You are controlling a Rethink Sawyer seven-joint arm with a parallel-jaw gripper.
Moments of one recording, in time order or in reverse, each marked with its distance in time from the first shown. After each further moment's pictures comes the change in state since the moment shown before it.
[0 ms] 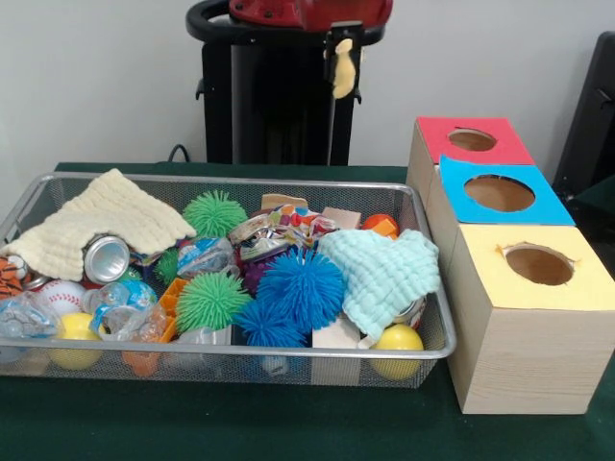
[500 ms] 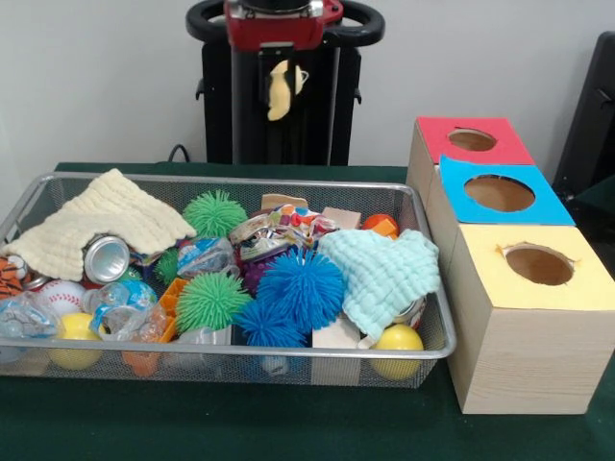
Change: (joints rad) arm -0.125 0.044 0.036 -0.072 -0.076 0.000 -0.001
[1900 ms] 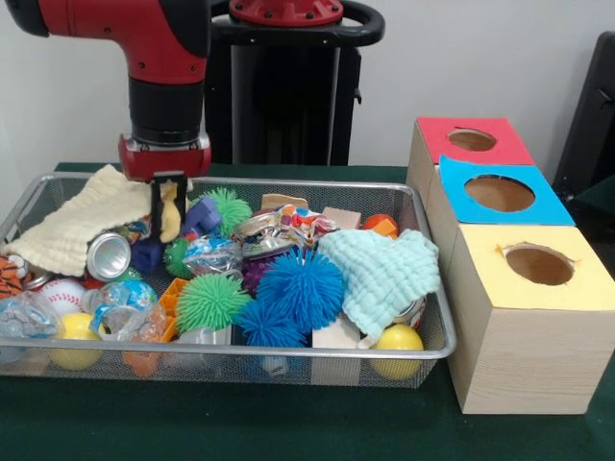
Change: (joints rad) arm -0.215 0.383 0.009 -0.204 -0.502 -0.358 0.000
